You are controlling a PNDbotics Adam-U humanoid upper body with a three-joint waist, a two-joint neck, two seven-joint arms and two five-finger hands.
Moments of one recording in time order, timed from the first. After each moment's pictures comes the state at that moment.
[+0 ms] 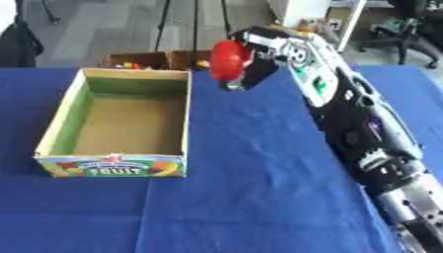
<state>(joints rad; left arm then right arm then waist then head) -0.59 0.24 0.04 -1.99 -0.17 -0.28 0.47 -1.26 -0.47 0.18 -0.95 0.63 -0.10 0.54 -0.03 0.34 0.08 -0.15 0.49</state>
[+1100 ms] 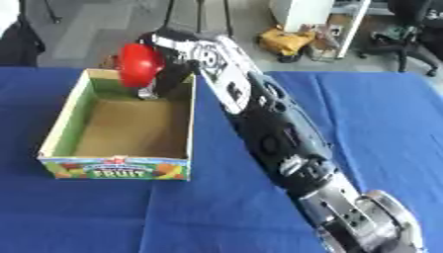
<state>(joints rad) -0.60 0.23 0.03 -1.99 -0.15 -0.28 0.45 -1.31 -0.24 0.20 -0.95 0.70 -0.06 0.53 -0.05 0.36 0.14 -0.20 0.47</state>
